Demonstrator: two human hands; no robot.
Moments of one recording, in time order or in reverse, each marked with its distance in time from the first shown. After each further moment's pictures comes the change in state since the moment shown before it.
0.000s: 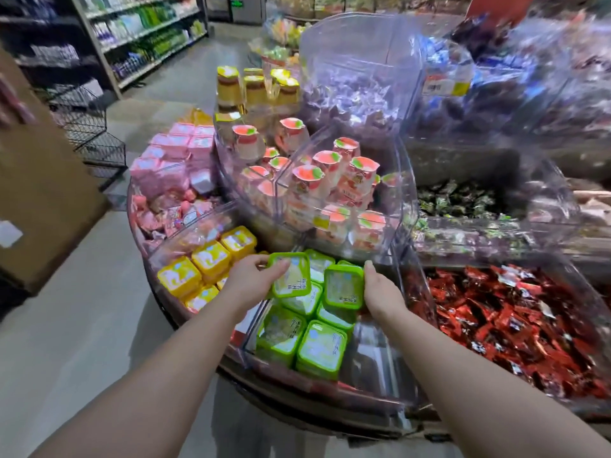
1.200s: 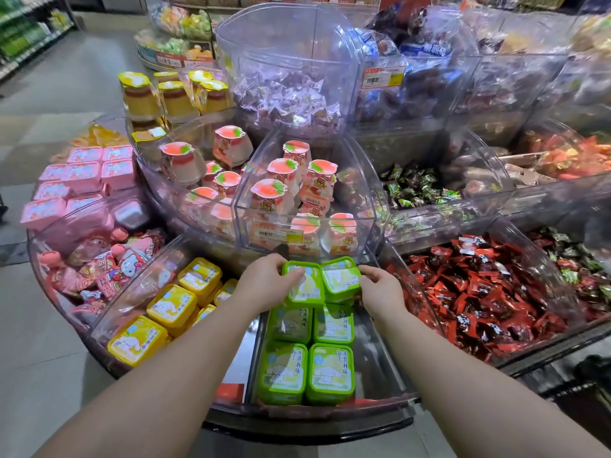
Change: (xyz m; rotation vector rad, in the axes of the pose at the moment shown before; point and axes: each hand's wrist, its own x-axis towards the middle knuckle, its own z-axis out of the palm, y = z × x) left_hand 0.070 0.034 0.021 0.586 -0.319 0.288; right_hand 0.008 -0.002 0.012 0.588 0.340 0.223
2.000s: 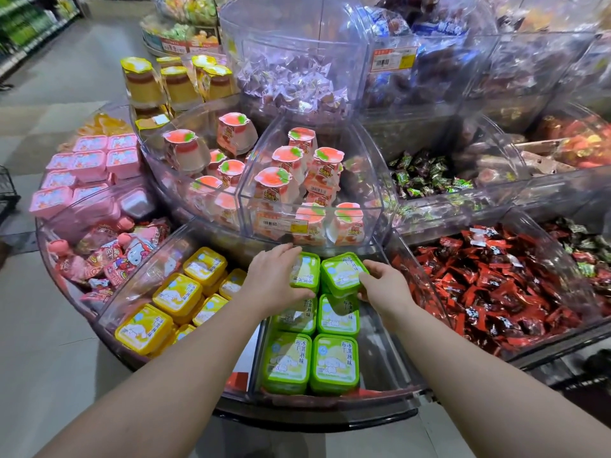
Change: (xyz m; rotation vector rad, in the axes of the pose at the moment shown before) left_hand 0.000 -0.012 0.017 0.361 0.003 0.261; right_hand -0.002 0.005 -0.003 -0.060 -0.106 0.008
